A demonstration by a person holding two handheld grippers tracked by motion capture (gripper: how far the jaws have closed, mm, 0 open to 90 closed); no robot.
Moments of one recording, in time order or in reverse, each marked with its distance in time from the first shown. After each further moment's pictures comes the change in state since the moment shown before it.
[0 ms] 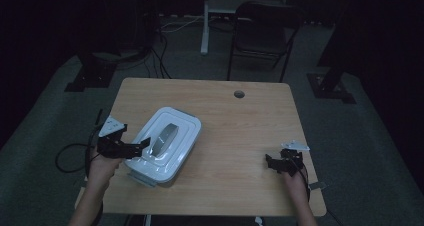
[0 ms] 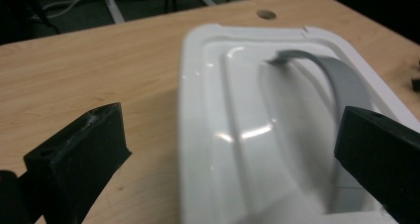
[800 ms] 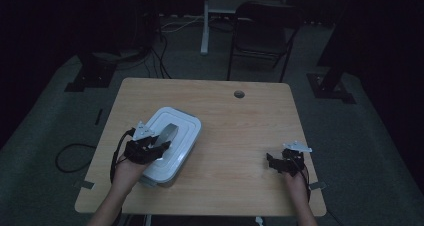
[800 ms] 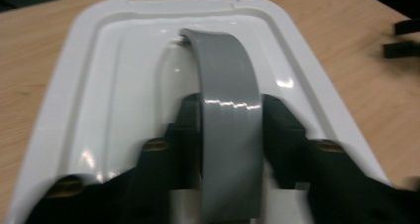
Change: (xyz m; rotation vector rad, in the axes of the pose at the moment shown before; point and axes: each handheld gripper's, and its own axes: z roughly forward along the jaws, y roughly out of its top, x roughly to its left) left arm -0.068 0.008 0.030 0.130 -0.090 0.058; right arm -0.002 -0.002 -0.003 -0.043 -0.004 0.019
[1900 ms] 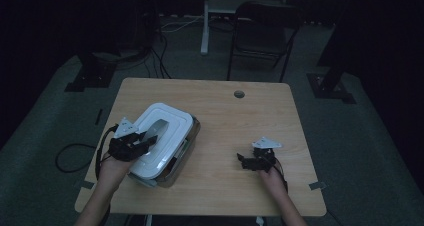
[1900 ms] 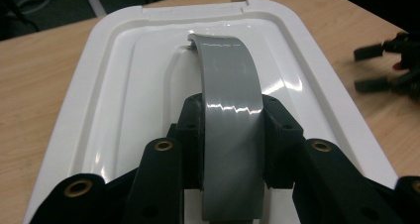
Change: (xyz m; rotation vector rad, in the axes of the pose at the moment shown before) left arm 0.022 0.000 -0.026 -0.050 0.027 -0.001; right arm 0.073 0.024 0.025 -0.067 0.221 -0.183
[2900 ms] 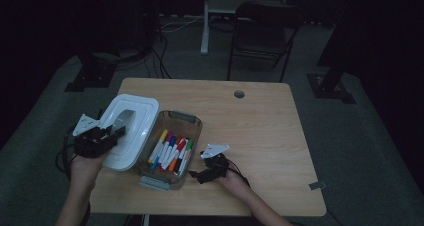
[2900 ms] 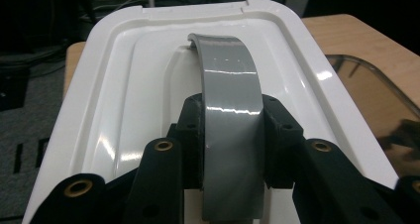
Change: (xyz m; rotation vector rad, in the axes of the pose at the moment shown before) left arm 0.056 -0.013 -0.048 -0.101 0.154 -0.126; right arm 0.135 0.044 0.056 0.024 0.442 -0.267
